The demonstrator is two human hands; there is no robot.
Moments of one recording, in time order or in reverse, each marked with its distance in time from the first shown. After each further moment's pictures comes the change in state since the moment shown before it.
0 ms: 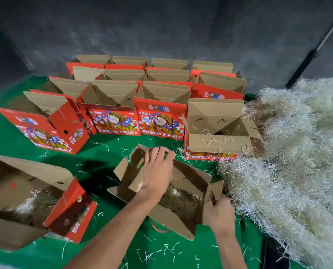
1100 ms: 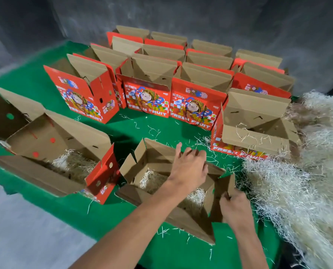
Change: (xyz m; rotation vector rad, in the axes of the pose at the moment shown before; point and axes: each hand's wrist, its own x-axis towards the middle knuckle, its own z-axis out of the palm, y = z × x) left_hand -0.044 -0.006 -0.028 -0.249 -0.177 -0.058; right_hand -0.028 -0.024 0.014 -0.183 -0.199 -0.099
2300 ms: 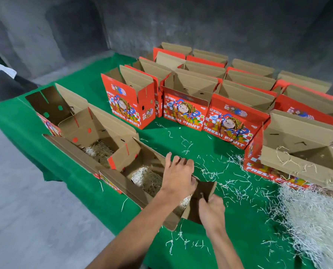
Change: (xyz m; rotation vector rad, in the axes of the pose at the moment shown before) left_hand -0.063 -0.109 -0.039 0.095 0.046 -0.251; right_hand -0.043 -0.086 0.122 0.337 -0.122 -0.029
